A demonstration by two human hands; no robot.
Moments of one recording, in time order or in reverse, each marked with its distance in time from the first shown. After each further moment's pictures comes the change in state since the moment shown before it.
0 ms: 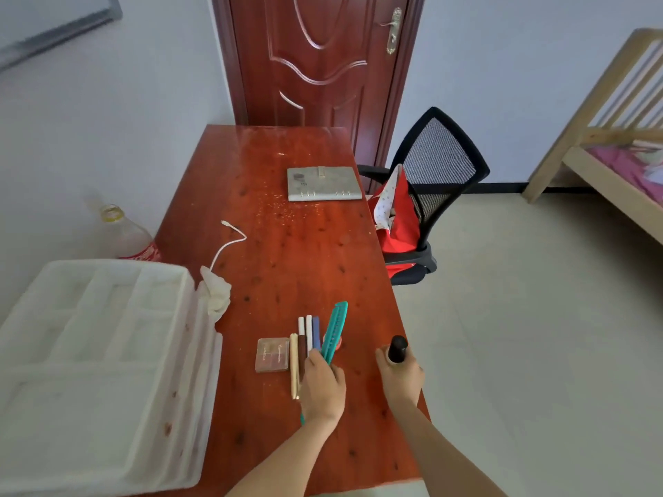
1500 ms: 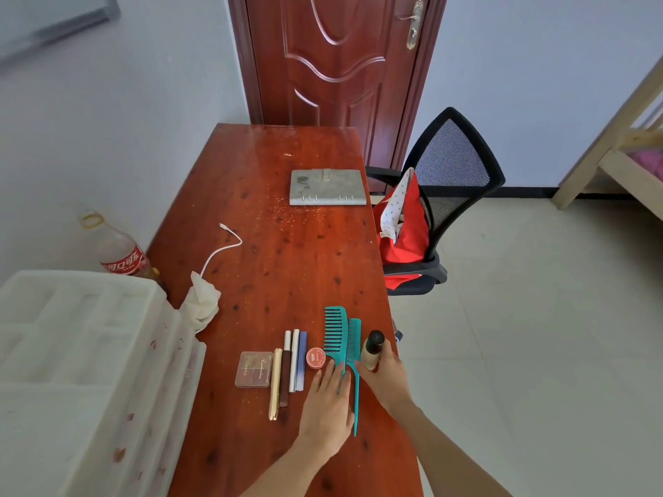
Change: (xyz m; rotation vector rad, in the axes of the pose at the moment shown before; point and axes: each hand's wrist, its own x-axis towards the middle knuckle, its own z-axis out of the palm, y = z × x) left_hand 0.005 0.013 0.032 0.620 -0.226 0.504; right_hand 0.072 0.010 0.007 -0.322 -0.433 -0.280
